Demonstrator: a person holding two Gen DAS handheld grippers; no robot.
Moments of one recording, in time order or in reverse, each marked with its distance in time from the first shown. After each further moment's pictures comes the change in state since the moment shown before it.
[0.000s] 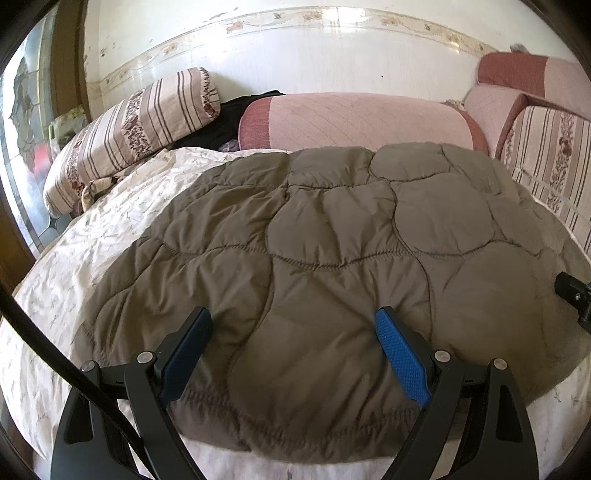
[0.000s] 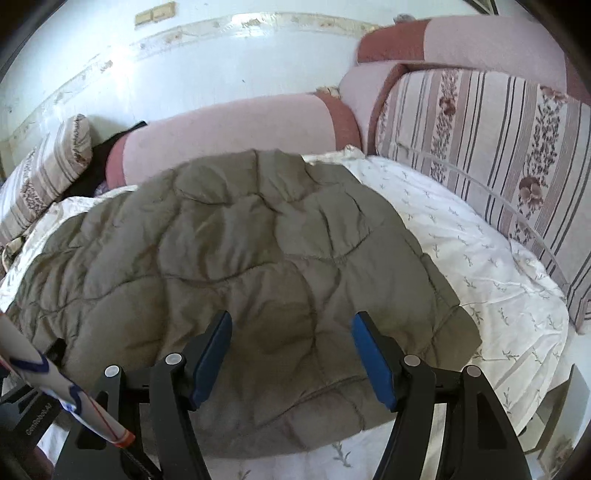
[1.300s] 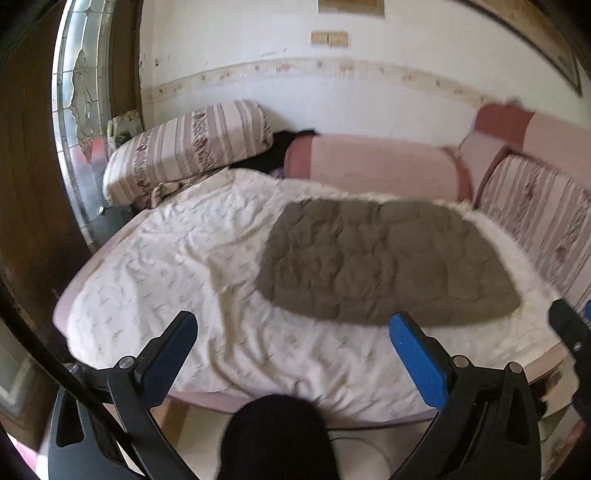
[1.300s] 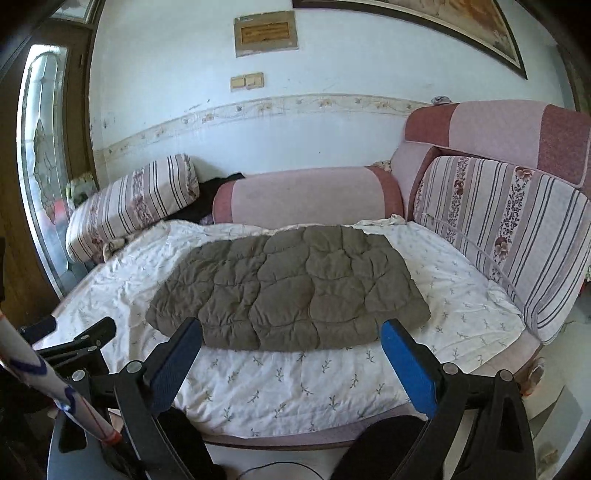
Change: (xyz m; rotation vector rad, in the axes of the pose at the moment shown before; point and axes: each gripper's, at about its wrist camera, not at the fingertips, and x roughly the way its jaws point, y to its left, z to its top) left arm -0.249 0.084 -0.021 -0.076 -0.027 0.045; right arm -0.263 0.038 -0.057 -0.112 -0.182 0.209
